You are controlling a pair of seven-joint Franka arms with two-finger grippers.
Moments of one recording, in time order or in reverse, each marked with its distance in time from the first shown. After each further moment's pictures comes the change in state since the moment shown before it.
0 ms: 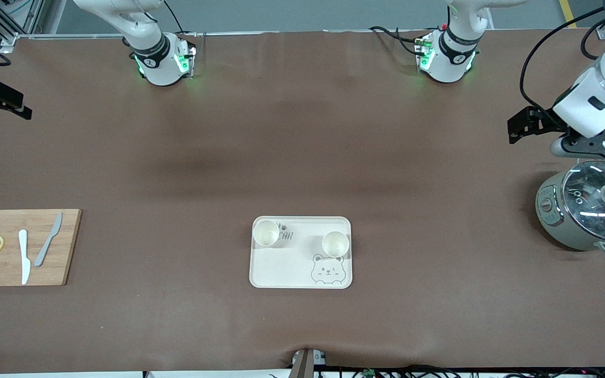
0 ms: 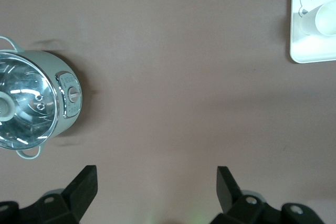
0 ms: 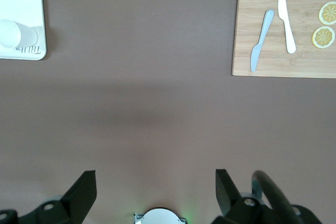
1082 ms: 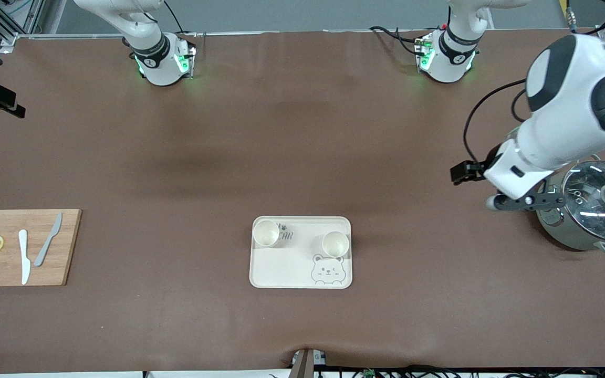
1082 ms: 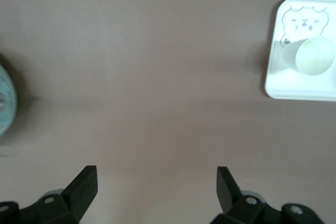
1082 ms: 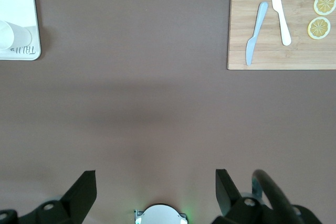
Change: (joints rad) left arm -0.118 0.206 -0.016 -0.002 -0.044 0.189 -0.299; right arm -0.019 0.000 -0.009 0.001 0.000 -0.013 0.001
